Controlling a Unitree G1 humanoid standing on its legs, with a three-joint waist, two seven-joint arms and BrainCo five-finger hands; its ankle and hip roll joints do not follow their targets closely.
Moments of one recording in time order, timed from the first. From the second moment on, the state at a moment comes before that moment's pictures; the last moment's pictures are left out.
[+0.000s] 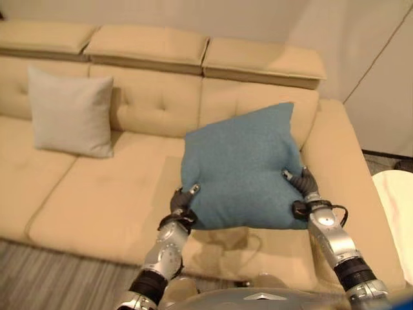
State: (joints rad) left arm -0.03 0.16 -0.28 0.37 -0.89 -0.11 0.18; right arm -0.08 -0.32 0.20 0.30 0.25 -0.07 -0.16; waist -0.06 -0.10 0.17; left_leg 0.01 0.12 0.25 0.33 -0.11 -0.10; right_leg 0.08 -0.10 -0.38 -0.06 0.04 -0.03
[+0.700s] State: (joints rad) left arm -0.03 0.23 -0.26 0.33 -0.83 -0.10 0.19; right arm -0.09 -0.28 0.22 0.30 0.23 -0.07 -0.16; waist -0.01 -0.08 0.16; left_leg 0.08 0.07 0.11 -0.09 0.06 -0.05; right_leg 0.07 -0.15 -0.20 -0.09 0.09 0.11
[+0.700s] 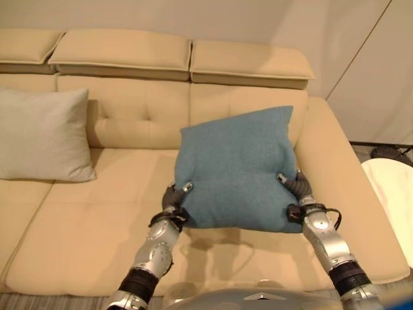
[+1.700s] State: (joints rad) left arm -0.90 0.30 -0.28 0.48 -0.63 -0.25 0.49; right arm -0.96 -0.45 0.30 0.57 0.12 -0.08 -0.45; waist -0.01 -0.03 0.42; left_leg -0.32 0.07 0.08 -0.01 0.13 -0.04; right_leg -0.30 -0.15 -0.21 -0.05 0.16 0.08
